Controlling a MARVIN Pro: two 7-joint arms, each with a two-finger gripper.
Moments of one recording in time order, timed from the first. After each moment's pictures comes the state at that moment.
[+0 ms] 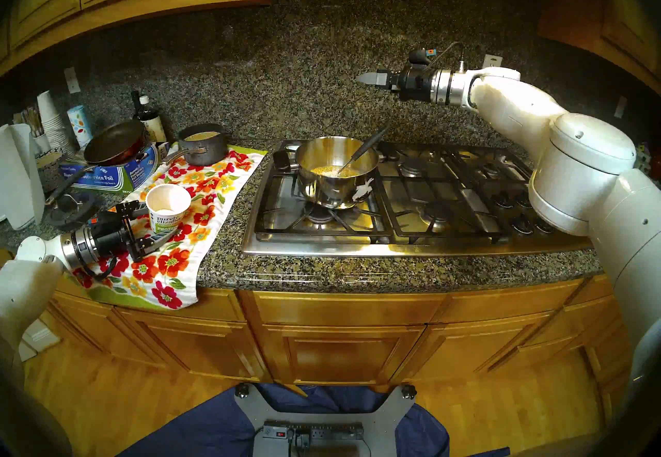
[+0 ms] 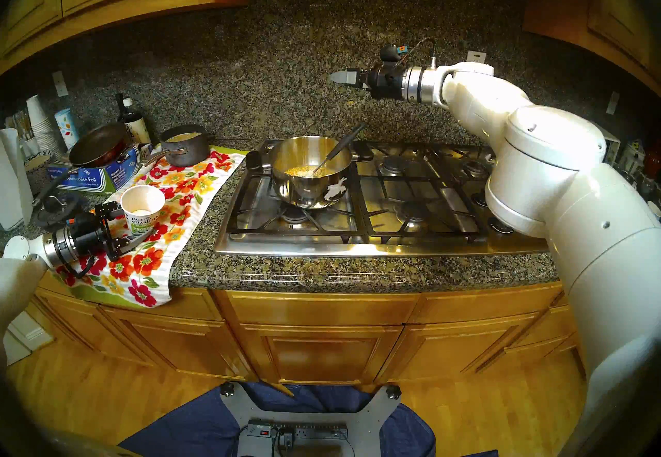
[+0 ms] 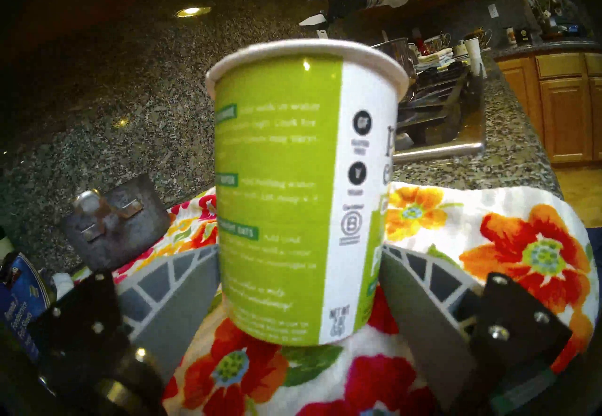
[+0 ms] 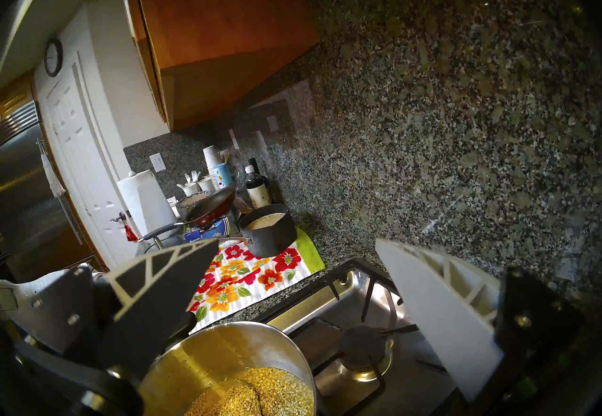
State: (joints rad) left arm 1.40 -0.47 -1.32 -0.94 -0.93 -0.65 -1.19; right arm 0.01 -1.31 -0.12 -0.10 1.70 0.27 1.23
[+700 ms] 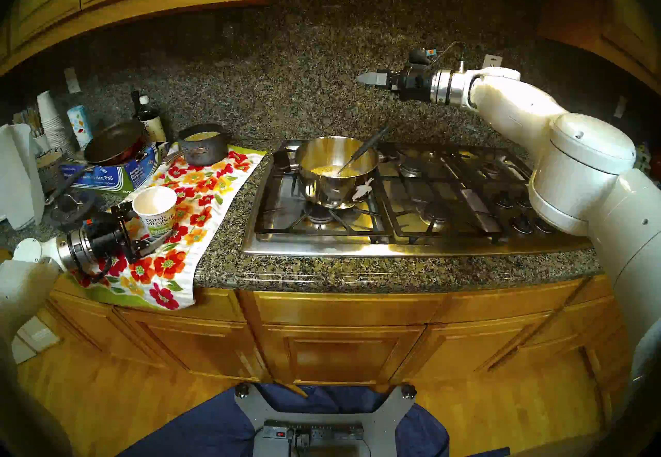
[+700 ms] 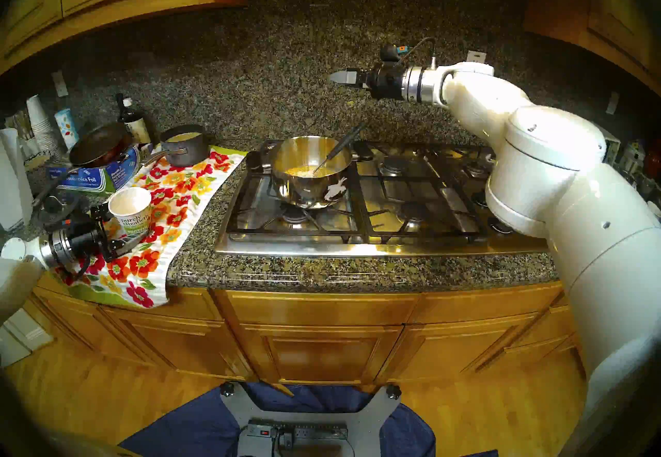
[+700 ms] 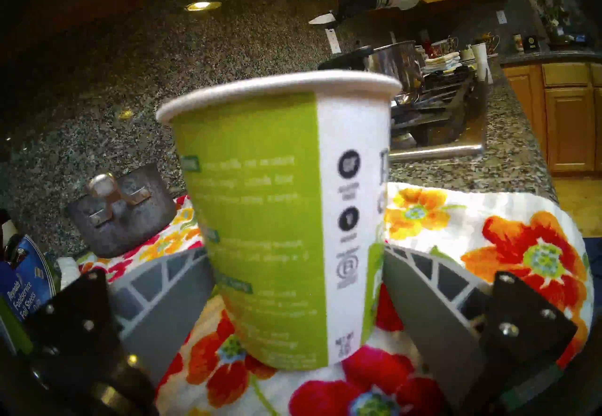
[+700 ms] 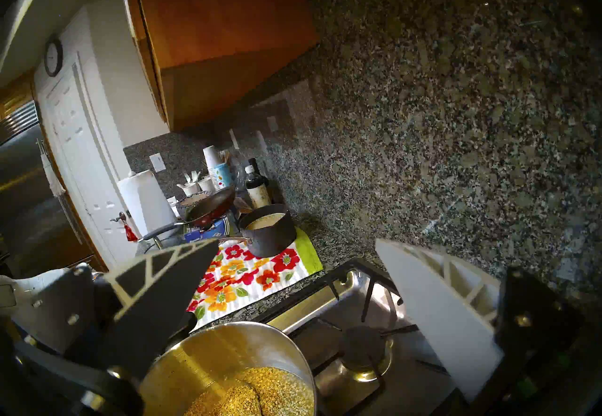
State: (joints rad) left arm 1.39 -0.42 -1.21 -0.93 -1.04 -0.66 -1.17; right arm 0.01 -1.31 -0.12 -0.10 1.70 0.27 1.23
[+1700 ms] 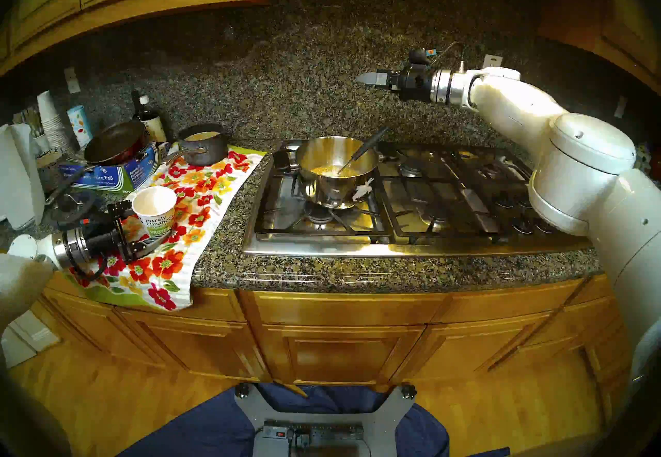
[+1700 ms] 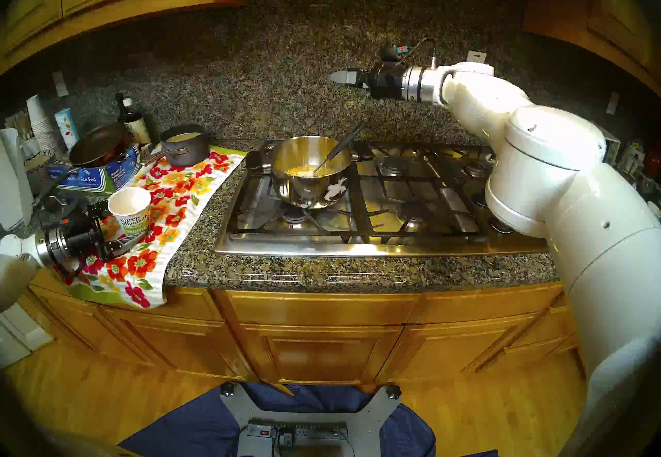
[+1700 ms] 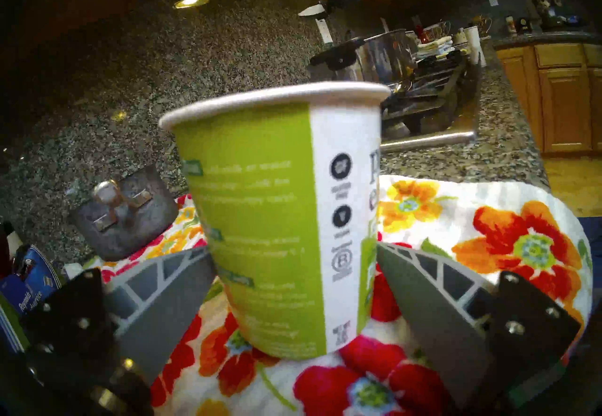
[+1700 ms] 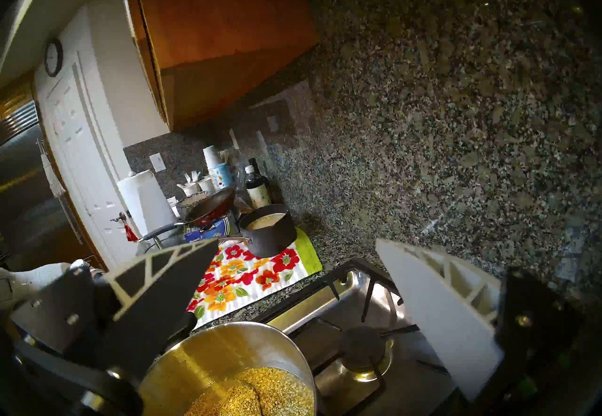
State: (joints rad) left arm 1.38 -0.32 -1.10 -0.97 -1.08 -0.70 -1.13; right arm 0.01 -1.31 -0.12 -0.10 1.70 0.27 1.23
